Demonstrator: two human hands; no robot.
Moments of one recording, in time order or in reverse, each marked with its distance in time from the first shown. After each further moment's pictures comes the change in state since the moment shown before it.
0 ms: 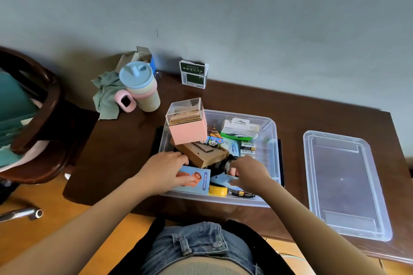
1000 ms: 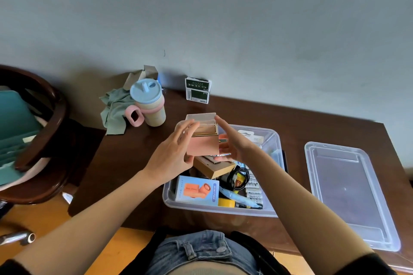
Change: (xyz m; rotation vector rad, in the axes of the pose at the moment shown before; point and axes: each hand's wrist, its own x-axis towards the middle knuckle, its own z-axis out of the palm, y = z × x) left_hand 0.022 -0.019 -0.025 -0.103 0.525 0.175; right_hand 0.049 -0.050 -0.079 1.466 -0.185 0.291
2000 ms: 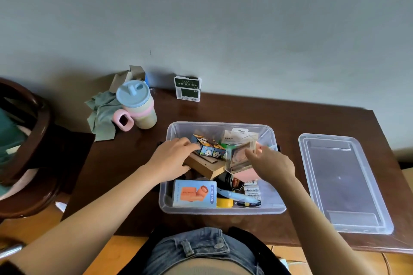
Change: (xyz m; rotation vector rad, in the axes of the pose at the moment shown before) left_hand 0.022 -0.008 0.010 0.171 -0.432 0.003; right_hand -0.041 0.054 -0.054 -1.086 0.672 0.028
